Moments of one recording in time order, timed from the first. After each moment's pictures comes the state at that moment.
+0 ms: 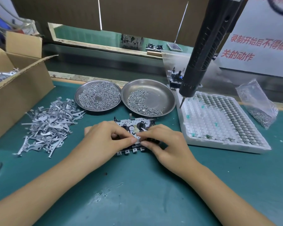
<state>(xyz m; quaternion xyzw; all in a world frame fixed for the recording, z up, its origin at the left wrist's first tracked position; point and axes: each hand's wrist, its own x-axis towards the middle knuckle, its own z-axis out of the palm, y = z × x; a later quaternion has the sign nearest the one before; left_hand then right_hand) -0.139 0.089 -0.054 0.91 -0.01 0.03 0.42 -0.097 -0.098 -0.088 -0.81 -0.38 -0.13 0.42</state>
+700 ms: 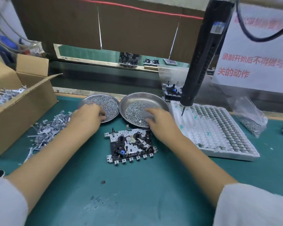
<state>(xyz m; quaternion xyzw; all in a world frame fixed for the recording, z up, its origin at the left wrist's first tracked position) -0.057 0.138 -0.048 0.98 0.13 0.07 0.15 -0.028 -0.078 -0.051 -0.95 -0.21 -0.07 0.23</state>
